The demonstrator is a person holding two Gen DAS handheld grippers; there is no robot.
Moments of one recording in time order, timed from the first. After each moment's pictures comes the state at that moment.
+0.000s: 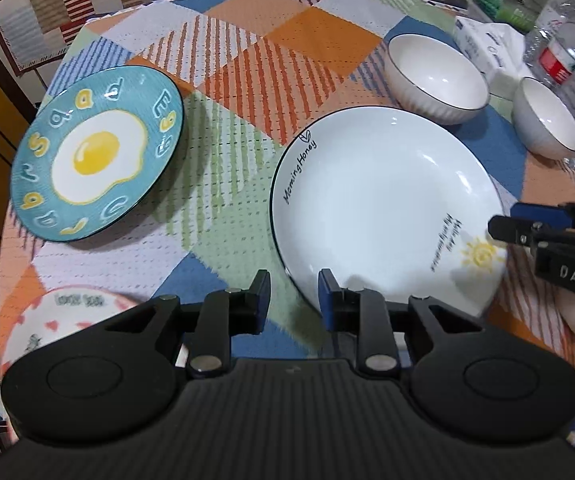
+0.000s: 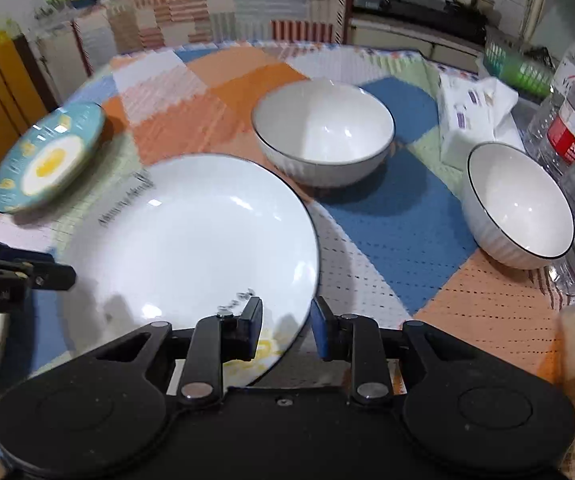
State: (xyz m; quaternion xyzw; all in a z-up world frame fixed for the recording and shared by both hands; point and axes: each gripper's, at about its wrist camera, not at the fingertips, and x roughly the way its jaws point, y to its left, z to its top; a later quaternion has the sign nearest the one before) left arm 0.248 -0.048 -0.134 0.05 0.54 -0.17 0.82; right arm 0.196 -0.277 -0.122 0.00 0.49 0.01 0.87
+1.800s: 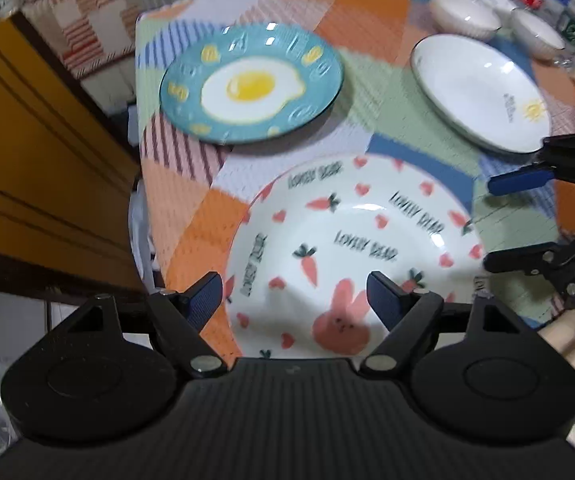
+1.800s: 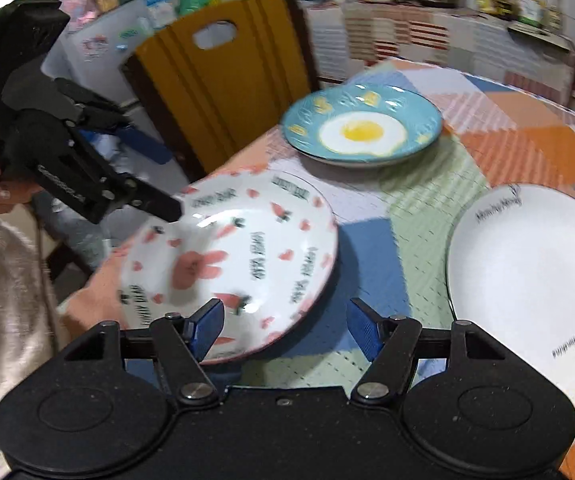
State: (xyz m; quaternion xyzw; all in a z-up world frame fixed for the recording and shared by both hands) left arm 0.213 0.153 -0.133 0.15 0.52 -0.22 0.81; right arm 0.132 -0.105 -0.131 -0.04 0.44 0.29 0.85
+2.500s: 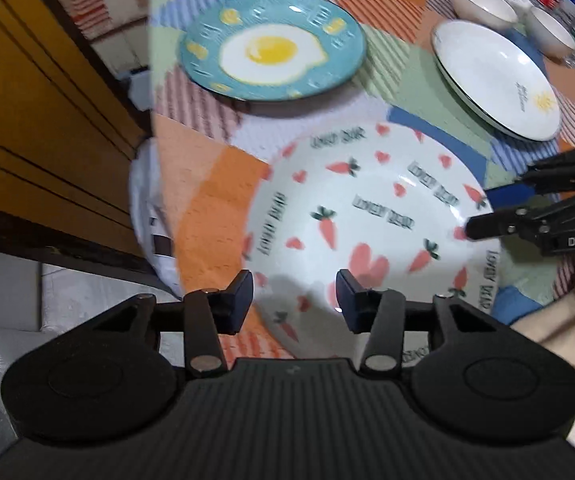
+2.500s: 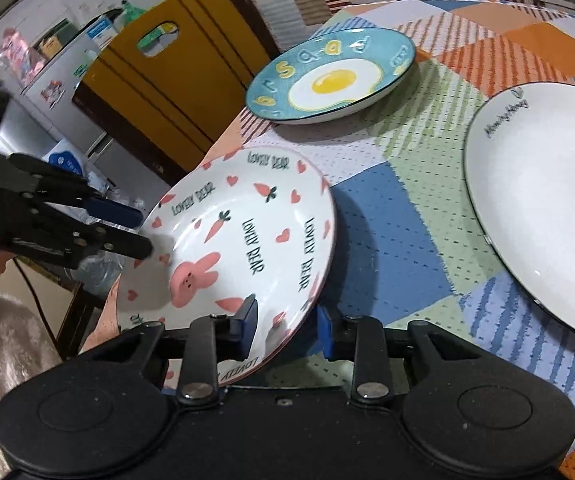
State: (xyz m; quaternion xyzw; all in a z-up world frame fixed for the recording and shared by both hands) left arm 0.210 0.178 -0.136 0.13 0.55 -0.21 0.80; right arm 0.152 -0.103 -0.164 0.09 0.50 0.26 0.82
